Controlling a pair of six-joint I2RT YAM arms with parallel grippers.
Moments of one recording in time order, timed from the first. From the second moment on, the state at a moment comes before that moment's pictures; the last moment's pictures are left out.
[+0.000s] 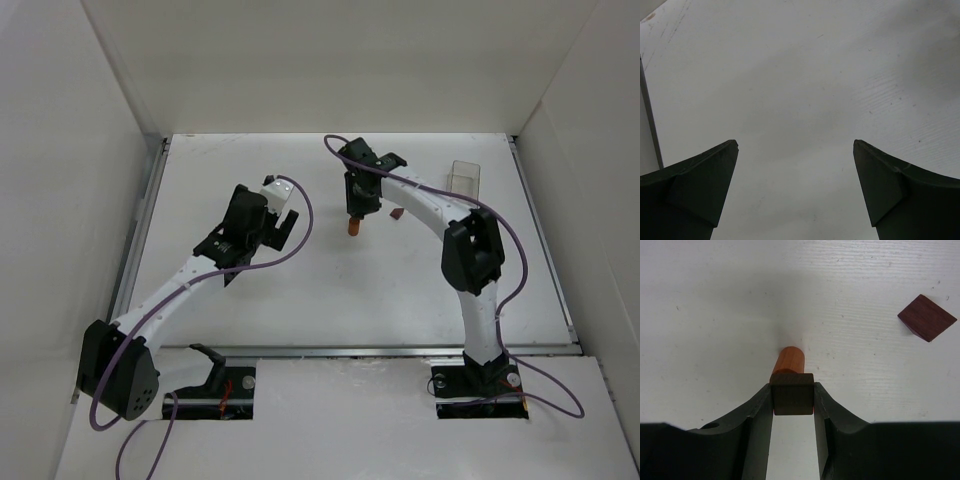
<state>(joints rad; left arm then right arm) -0.50 1.17 0.85 -0.22 -0.28 0.20 0.58 2.12 1.89 -0.87 0.21 0.47</state>
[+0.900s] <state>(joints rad) -0.50 1.17 0.83 -0.21 -0.28 0.20 0.60 2.15 1.89 -0.87 0.23 0.49</state>
